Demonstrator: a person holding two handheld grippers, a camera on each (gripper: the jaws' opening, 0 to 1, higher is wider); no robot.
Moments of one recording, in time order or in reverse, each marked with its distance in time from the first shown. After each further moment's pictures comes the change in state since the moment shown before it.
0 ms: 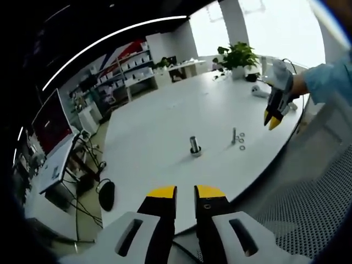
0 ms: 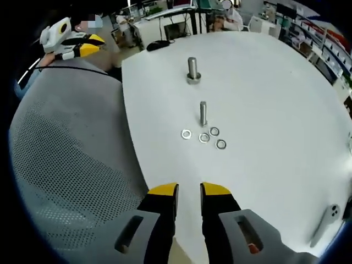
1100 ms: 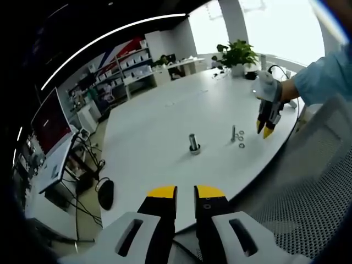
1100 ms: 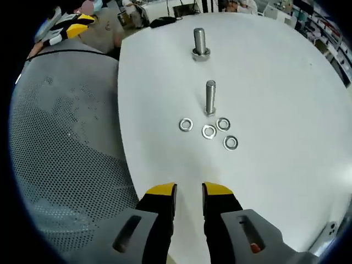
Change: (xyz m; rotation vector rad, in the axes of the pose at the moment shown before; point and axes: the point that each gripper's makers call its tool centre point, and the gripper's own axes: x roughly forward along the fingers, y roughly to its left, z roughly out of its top) left arm 0.001 0.000 -0.002 0.000 0.011 -0.004; right arm 0.039 -0.004 -0.005 -0.052 0.129 0.042
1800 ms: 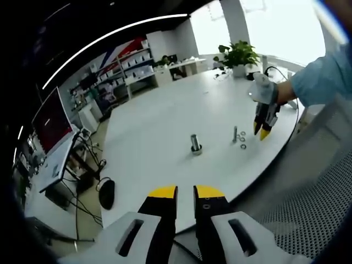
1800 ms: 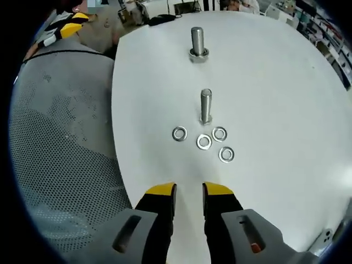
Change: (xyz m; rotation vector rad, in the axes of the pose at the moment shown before) left arm -0.001 0.004 0.002 -0.008 -0.017 0.011; right arm 0.009 -0.007 0.018 -0.005 -0.009 -0.005
